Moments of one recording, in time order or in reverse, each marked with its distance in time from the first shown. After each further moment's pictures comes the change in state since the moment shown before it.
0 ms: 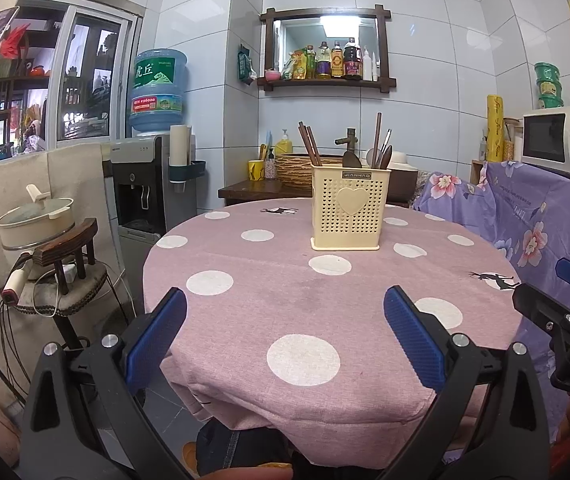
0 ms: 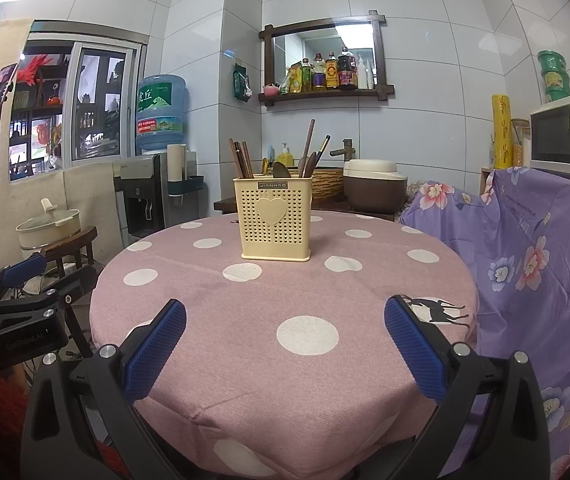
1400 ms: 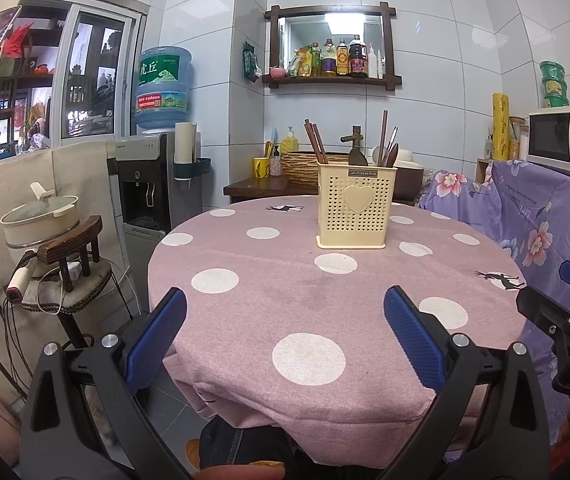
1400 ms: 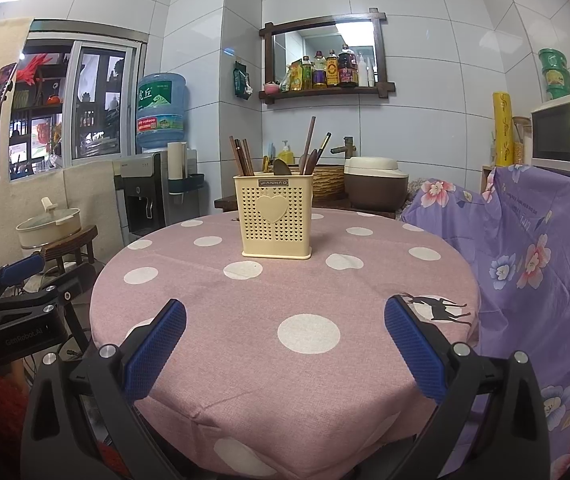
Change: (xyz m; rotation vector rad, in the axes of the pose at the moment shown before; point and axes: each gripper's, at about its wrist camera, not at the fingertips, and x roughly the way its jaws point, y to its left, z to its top) left arm 0.002 -0.005 0.004 -0.005 0.016 0.024; right arm 0.002 0.000 0.000 0.002 0.005 0.002
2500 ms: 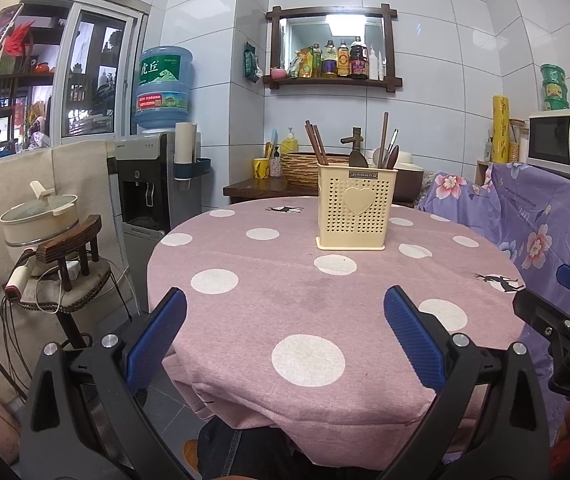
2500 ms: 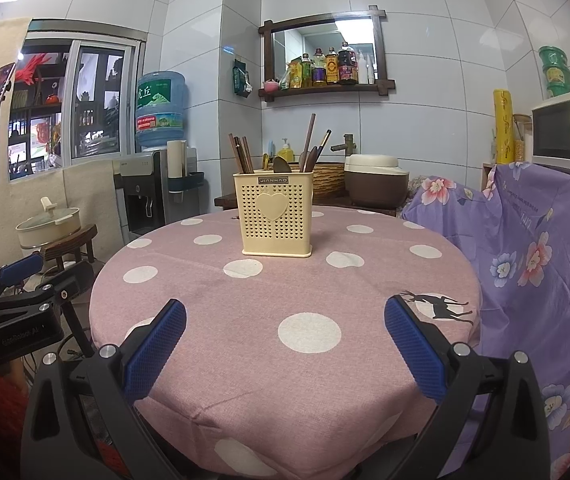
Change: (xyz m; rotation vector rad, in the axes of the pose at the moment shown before) left arm 0.002 0.002 0.000 -0.010 -0.005 0.001; right arm 0.004 0.002 -0.004 0.004 0.010 -0.001
